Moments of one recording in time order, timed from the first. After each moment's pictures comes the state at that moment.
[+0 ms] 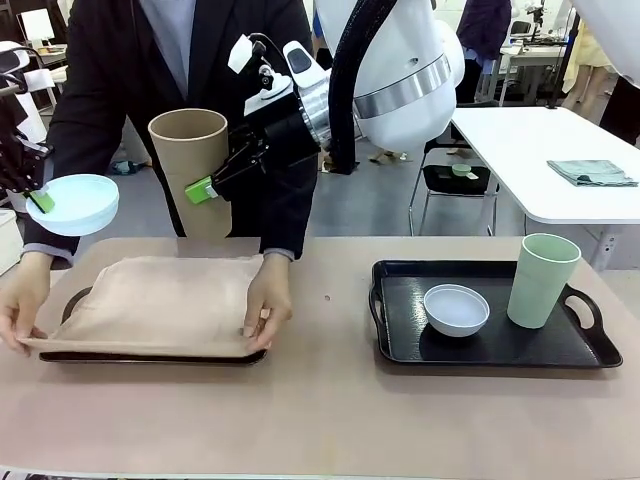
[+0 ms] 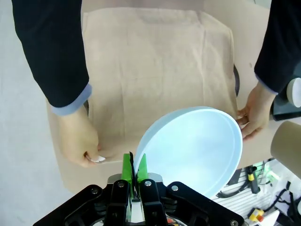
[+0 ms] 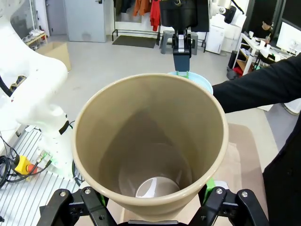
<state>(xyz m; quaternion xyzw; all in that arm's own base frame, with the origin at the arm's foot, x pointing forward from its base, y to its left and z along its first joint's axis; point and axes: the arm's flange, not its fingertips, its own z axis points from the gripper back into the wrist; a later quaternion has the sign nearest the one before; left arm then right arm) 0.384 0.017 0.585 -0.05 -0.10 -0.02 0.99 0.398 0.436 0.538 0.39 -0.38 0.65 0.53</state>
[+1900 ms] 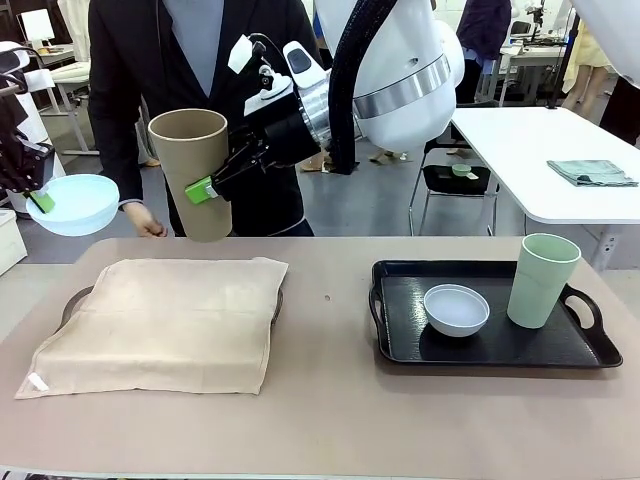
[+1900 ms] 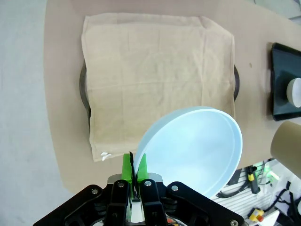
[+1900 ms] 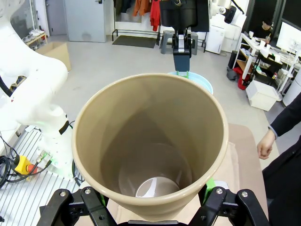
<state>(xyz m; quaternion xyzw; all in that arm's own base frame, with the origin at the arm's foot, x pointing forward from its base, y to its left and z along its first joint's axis) 0.384 0.017 0.585 -0.05 -0.11 -0.02 0.99 0.398 0.436 0.538 0.39 -0.38 0.65 0.53</state>
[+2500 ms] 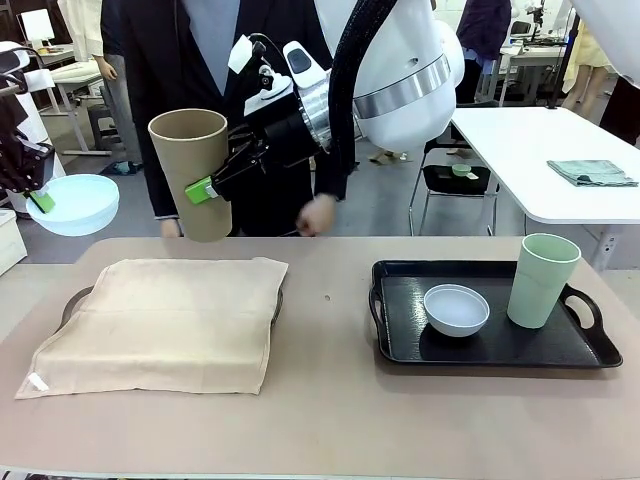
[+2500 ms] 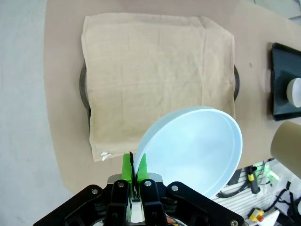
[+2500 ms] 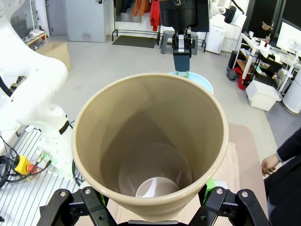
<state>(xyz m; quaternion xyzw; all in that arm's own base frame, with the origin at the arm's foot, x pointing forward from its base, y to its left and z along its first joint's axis) 0.384 0.017 0.585 -0.05 -0.11 -0.02 0.99 0.398 0.436 0.538 0.39 -0.38 0.65 0.53</state>
